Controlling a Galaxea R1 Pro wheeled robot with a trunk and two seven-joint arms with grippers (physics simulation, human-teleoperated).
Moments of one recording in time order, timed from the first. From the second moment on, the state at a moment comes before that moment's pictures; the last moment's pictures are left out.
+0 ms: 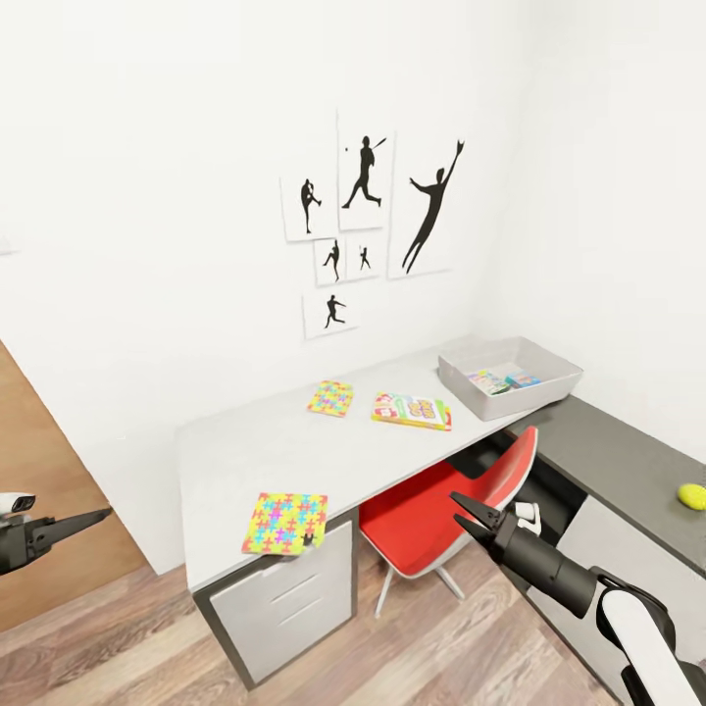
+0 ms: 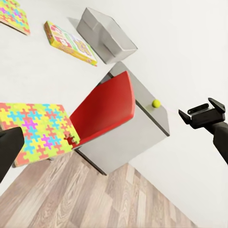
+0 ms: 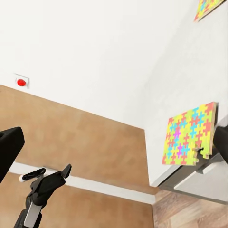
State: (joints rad) left arm -0.34 0.59 0.47 -1.10 0.27 0.74 -1.57; right arm -0.16 -0.19 -0.11 -1.51 -1.14 0.83 0.47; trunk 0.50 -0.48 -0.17
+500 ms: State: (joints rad) left arm -0.34 0.59 0.47 -1.10 0.27 0.74 -1.57; right arm -0.16 -0.19 -0.11 -1.51 -1.14 0.83 0.47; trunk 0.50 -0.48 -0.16
